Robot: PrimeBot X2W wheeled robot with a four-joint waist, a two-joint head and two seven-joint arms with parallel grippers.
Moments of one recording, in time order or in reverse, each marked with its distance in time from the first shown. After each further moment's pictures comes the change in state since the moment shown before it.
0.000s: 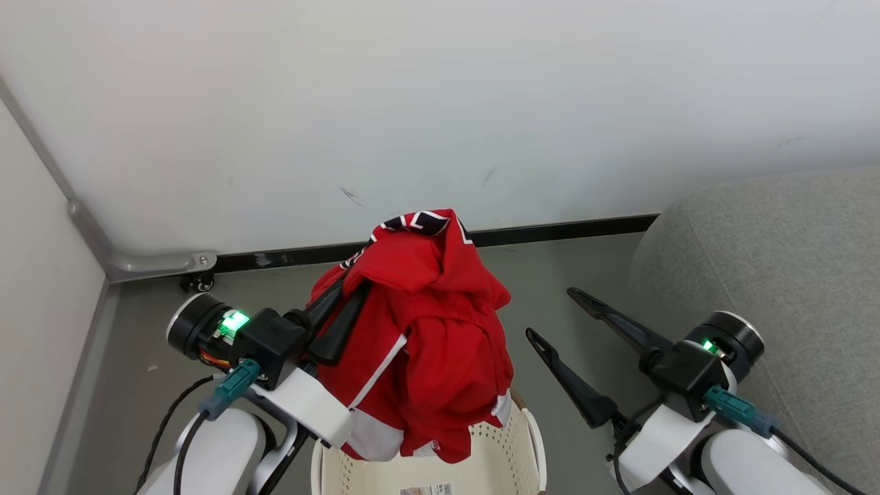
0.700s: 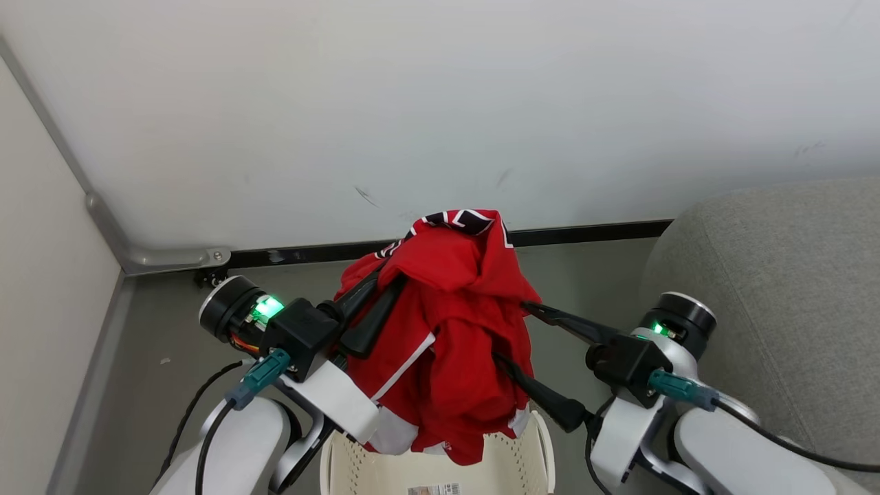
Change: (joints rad) left arm -0.042 -0.030 -0.044 -0.021 0.000 -0.027 0.022; right arm -0.191 -0.076 0.281 0.056 0.111 0.000 0.057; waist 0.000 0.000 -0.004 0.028
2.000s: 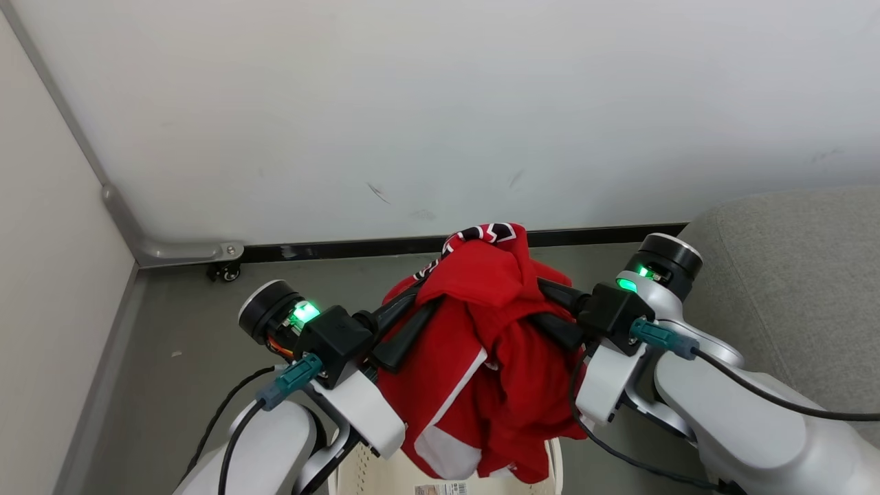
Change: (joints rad) left arm -0.026 -0.019 -0.076 0.015 -0.028 -0.035 0.000; right arm -0.222 0.043 0.117 0.199 -0.022 0.000 -0.116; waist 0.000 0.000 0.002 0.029
